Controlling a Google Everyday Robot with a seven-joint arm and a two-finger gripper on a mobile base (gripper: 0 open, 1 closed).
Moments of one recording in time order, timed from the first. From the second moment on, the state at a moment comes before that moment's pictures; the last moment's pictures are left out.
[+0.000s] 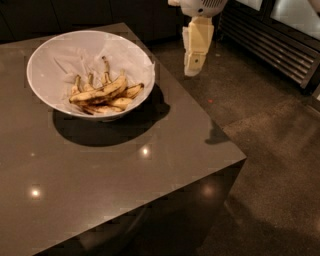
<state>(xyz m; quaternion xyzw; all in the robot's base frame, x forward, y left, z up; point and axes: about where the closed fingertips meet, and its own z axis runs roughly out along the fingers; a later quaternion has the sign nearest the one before) 0.594 -0.061 1.016 -0.74 0.63 -0.05 0.22</state>
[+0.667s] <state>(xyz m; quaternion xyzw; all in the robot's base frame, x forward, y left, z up) 0.609 -0.025 1.012 -0.77 0.59 -0.05 0.22</state>
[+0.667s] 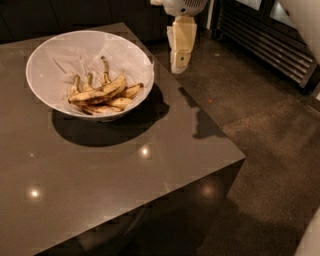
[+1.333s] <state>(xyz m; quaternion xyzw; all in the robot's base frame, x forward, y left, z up) 0.625 0.016 1.006 -0.81 0.54 -0.04 0.25</state>
